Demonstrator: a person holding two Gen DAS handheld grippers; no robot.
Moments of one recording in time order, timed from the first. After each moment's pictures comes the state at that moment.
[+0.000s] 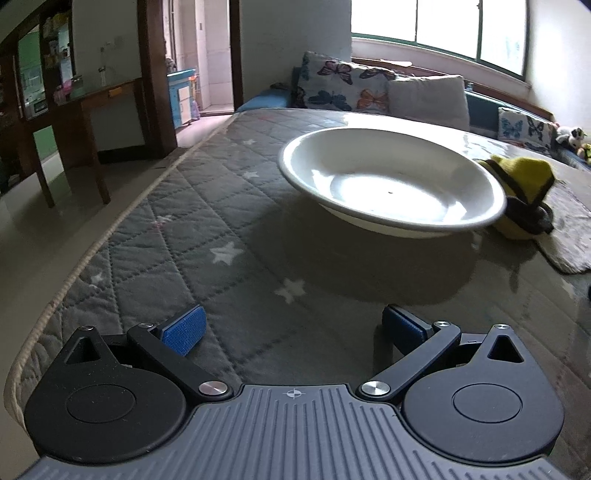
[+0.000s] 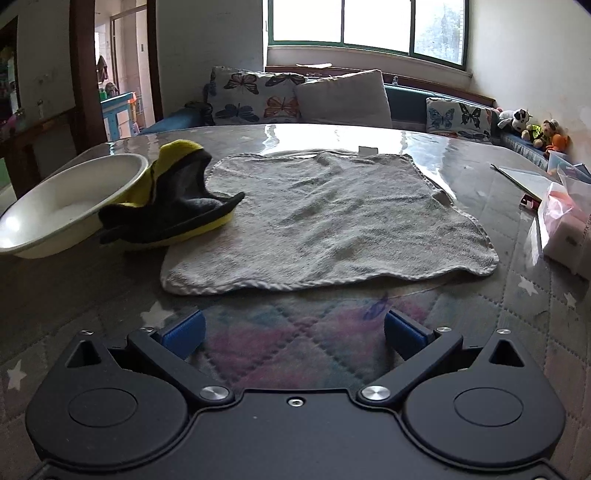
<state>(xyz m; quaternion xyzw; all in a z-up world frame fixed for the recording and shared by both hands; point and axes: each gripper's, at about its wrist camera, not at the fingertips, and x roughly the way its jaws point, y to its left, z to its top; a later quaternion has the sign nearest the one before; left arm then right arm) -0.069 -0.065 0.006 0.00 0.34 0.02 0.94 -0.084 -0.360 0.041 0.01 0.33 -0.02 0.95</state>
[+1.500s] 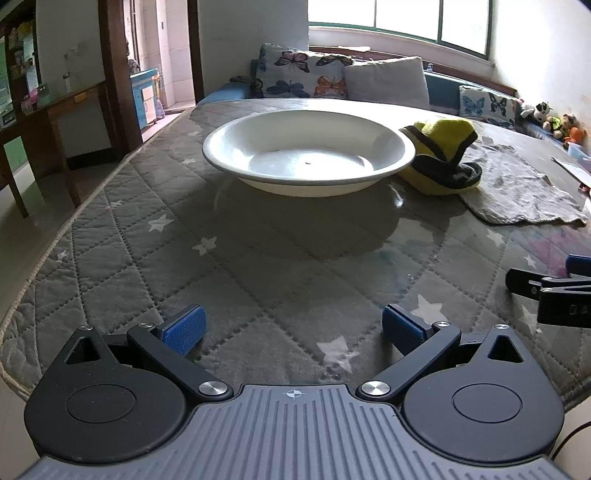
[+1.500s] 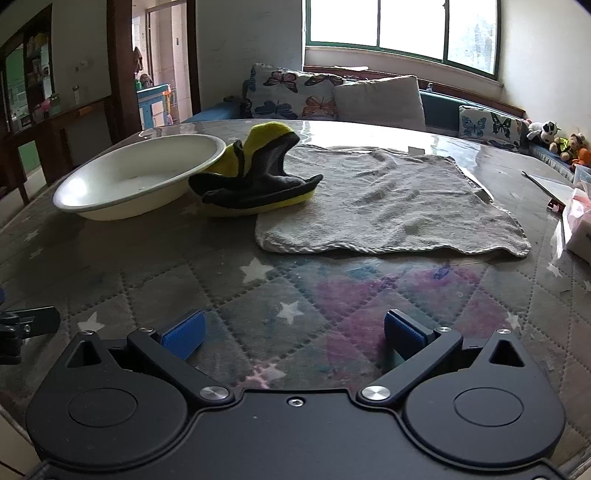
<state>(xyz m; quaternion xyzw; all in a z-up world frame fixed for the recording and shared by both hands) -0.106 -0.105 0.012 0.02 0.36 -0.03 0.93 -0.123 -0.314 0.042 0.00 0.33 0.03 0.95</state>
